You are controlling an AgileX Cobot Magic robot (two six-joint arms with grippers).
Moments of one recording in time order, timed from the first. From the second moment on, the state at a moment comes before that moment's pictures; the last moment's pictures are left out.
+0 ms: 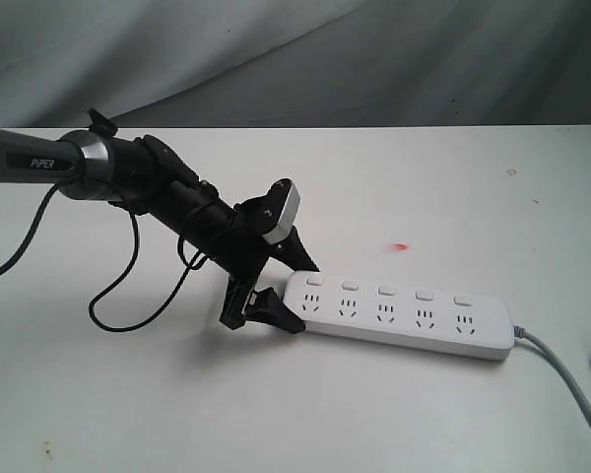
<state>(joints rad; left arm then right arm) -0.24 2.34 -1.51 -1.02 1.02 2.09 -0.12 0.01 0.00 0.05 0.36 0.00</state>
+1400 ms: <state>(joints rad) -0.24 2.34 -1.51 -1.02 1.02 2.09 -0.12 0.01 0.00 -0.06 0.33 -0.02</state>
